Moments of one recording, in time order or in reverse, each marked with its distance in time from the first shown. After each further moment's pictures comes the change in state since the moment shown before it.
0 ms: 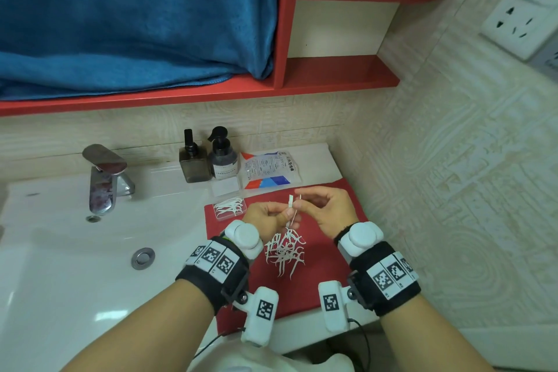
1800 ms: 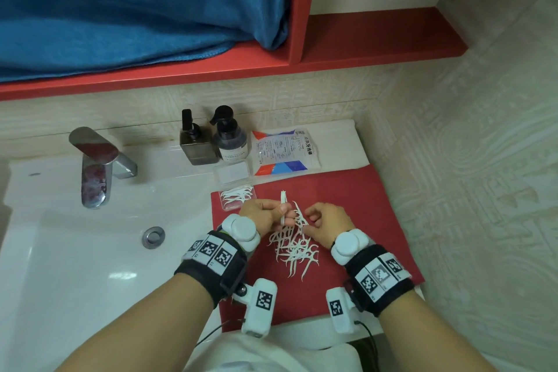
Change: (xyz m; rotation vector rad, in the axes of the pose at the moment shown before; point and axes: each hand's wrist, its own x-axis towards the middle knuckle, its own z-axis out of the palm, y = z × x) left_hand -0.023 0.022 -0.002 -0.039 0.039 -0.014; right_hand -0.024 0.005 -0.009 -0.735 -0.083 0.153
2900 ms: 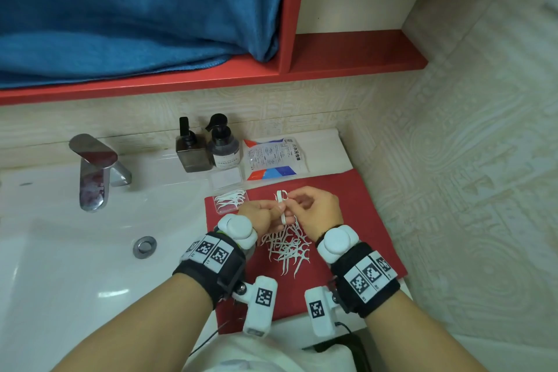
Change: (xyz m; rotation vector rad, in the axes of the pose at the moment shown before) left_hand 0.022 -0.016 -0.011 -0.099 0.103 -0.181; right_hand 0.017 -0.041 0.023 0.435 0.229 -0.106
